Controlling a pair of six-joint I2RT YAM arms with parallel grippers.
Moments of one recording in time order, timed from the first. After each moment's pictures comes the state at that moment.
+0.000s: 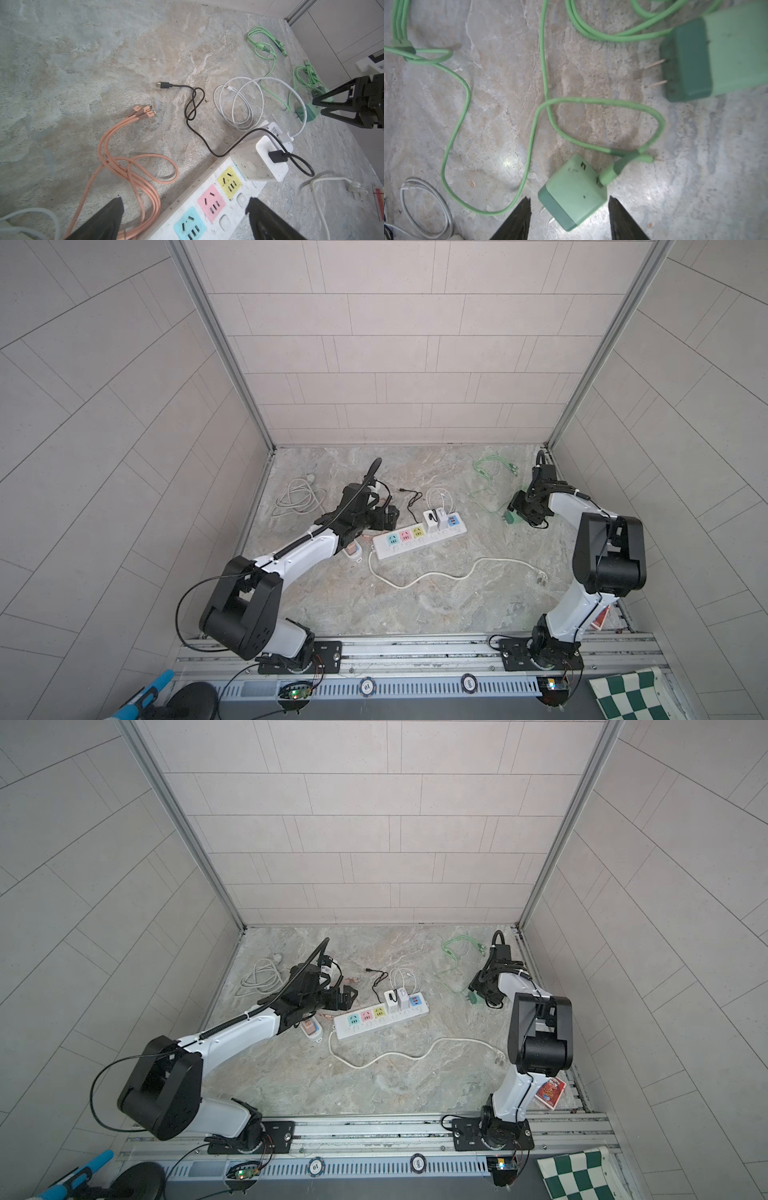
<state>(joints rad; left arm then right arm) -0.46 1.45 0.85 -0.08 0.15 -0.33 -0.19 1.72 1.12 -0.53 -0.09 0.50</state>
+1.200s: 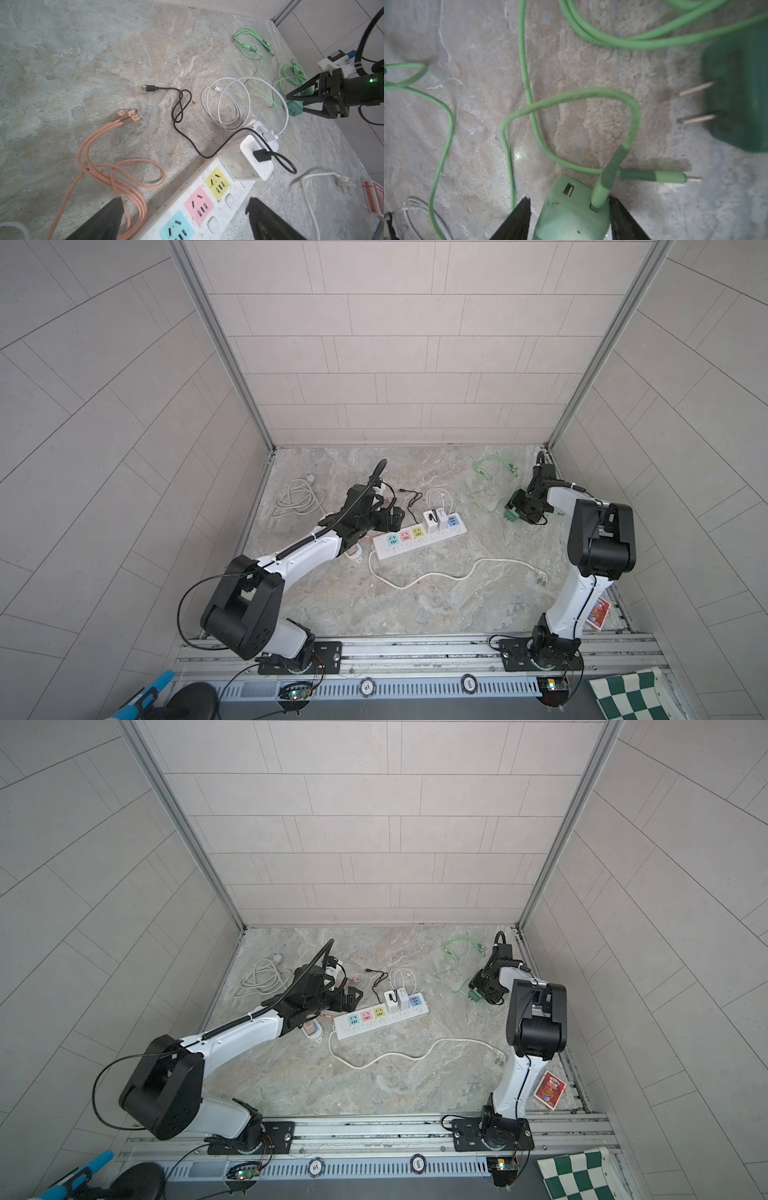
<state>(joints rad) -0.50 1.46 0.85 -0.05 0.16 -0.34 -0.23 1.91 1.26 -0.53 -0.18 0.50</state>
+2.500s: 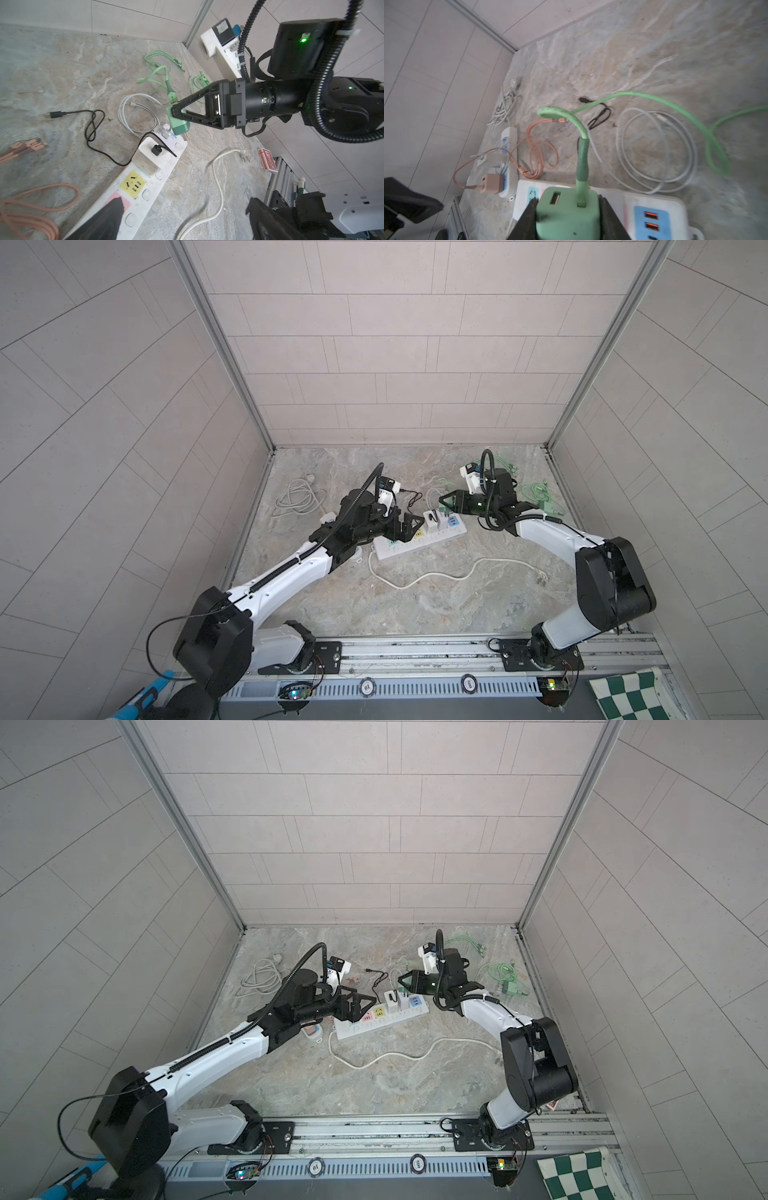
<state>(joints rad) -0.61 1.28 0.81 0.03 0.40 -0.39 0.30 1.52 0.93 0.03 -0.51 0.47</state>
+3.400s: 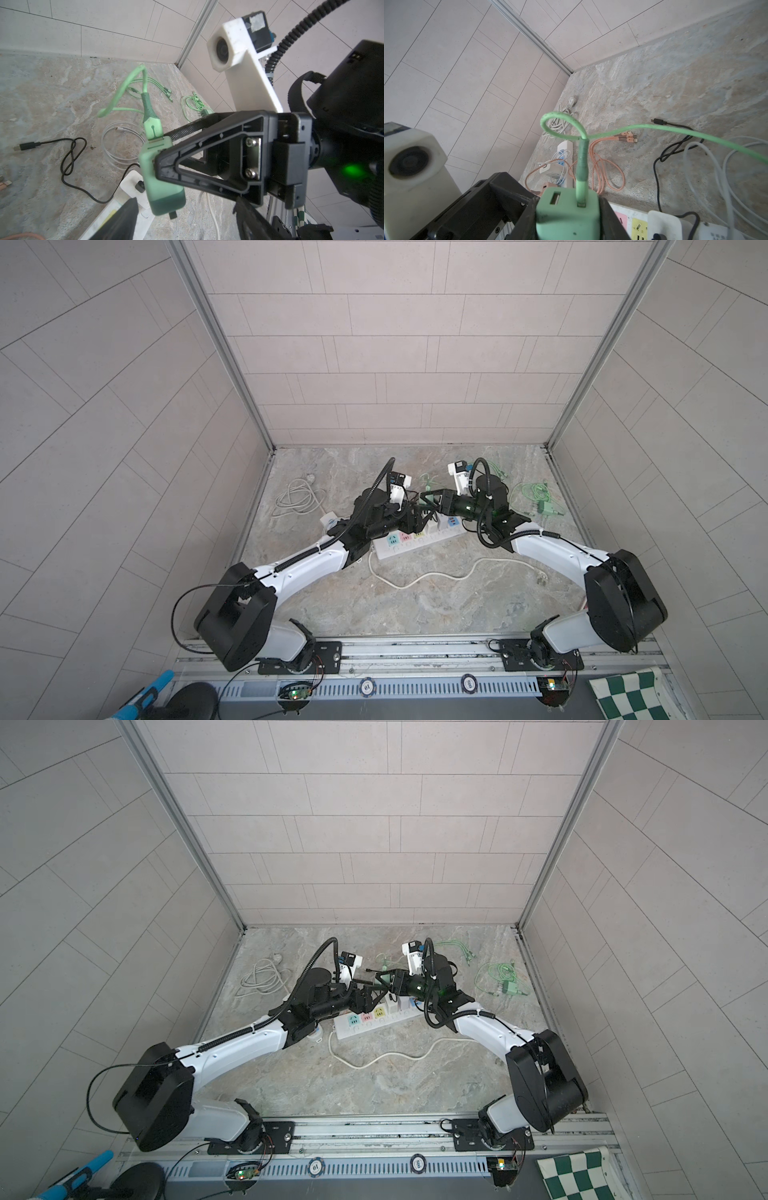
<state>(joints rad) -0.67 1.41 0.83 0.28 0.31 -0.46 0.43 1.45 0.86 0.31 -0.49 0.70</state>
